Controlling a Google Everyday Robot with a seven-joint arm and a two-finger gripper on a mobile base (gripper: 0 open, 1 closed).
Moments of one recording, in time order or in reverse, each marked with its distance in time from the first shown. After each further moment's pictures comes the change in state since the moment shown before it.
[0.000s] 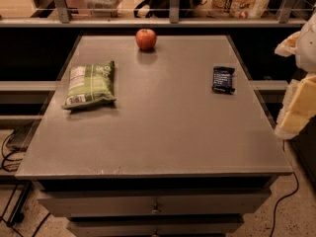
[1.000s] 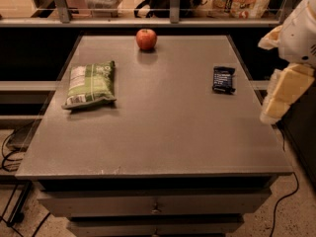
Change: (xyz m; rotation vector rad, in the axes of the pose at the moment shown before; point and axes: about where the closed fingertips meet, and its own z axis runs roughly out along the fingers) arm -0.017 -0.029 0.018 -0.010 -0.060 -0.051
